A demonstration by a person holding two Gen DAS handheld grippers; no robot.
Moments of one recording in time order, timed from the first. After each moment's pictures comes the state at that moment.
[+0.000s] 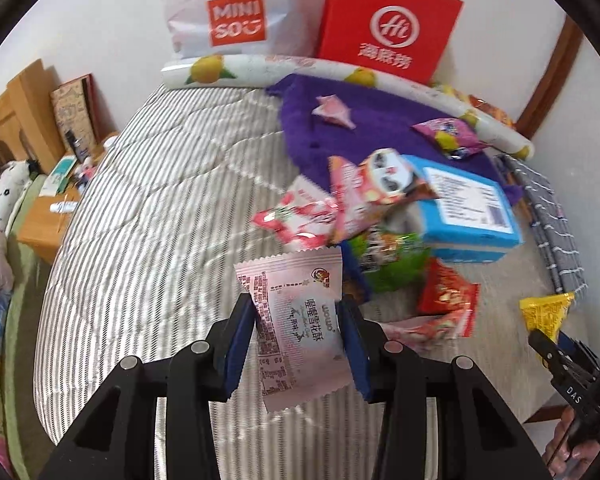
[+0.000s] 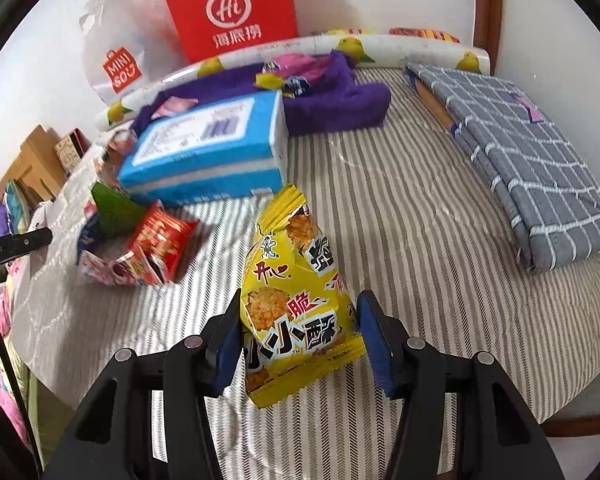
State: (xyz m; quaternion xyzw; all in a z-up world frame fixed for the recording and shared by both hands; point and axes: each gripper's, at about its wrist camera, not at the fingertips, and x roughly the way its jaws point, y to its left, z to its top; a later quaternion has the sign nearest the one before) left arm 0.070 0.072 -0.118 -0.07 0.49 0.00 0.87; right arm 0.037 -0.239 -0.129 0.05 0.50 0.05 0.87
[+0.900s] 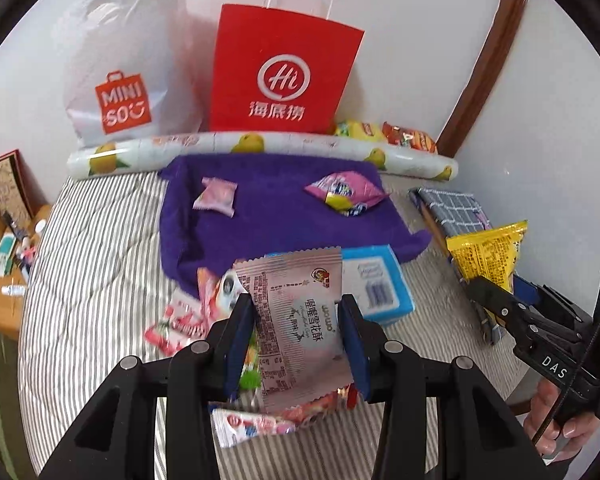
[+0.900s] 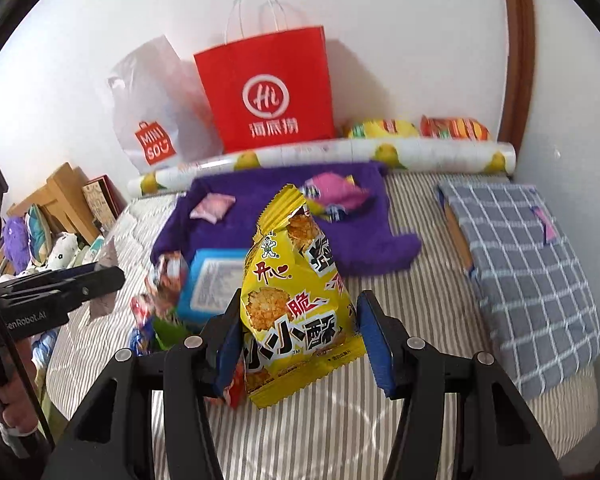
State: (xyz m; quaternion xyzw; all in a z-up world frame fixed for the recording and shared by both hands) left arm 0.125 0.006 -0.044 -0.07 0.44 -0.11 0.89; right arm 0.116 -0.222 -0.026 0.04 0.42 0.09 0.90
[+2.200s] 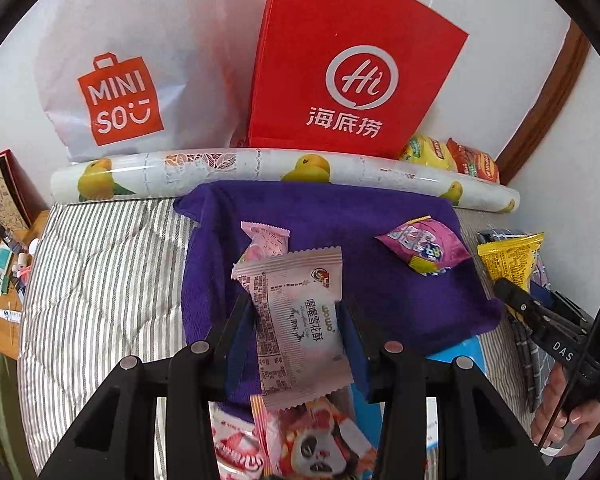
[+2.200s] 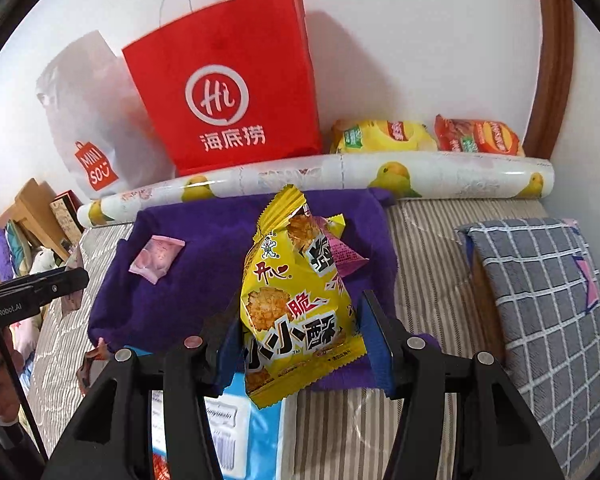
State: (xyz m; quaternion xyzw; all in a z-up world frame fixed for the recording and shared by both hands) left arm 0.265 0.040 -0.082 -0.08 0.47 -0.07 0.88; right arm 0.267 -0.229 -0.084 0.04 0.45 0.08 0.89
